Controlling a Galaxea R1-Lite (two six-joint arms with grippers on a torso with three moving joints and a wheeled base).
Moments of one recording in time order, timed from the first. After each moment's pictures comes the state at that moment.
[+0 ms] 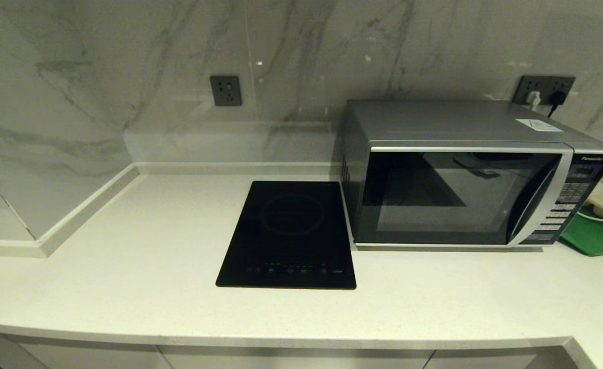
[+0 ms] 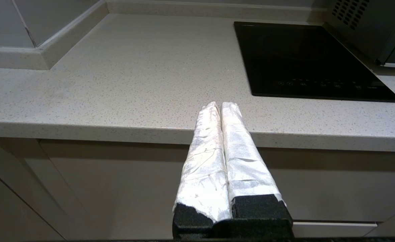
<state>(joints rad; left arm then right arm) 0.00 0.00 0.00 -0.01 0.01 -0.05 -0.01 0.23 -1.13 1.23 -0.06 0.22</state>
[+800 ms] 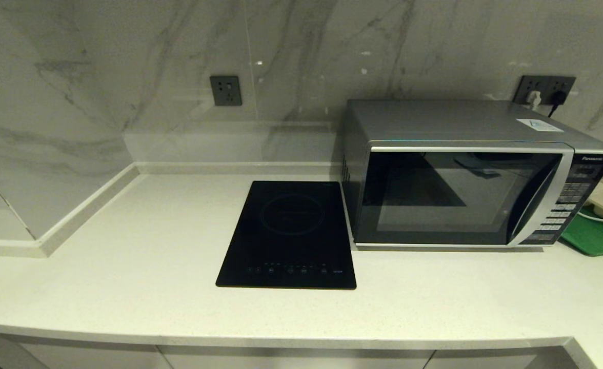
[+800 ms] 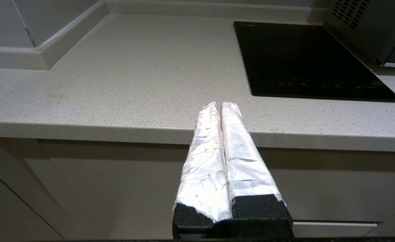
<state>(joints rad) 0.00 0.00 0.00 -0.01 0.01 -0.05 0.00 0.00 -0.51 0.68 0.13 0.07</state>
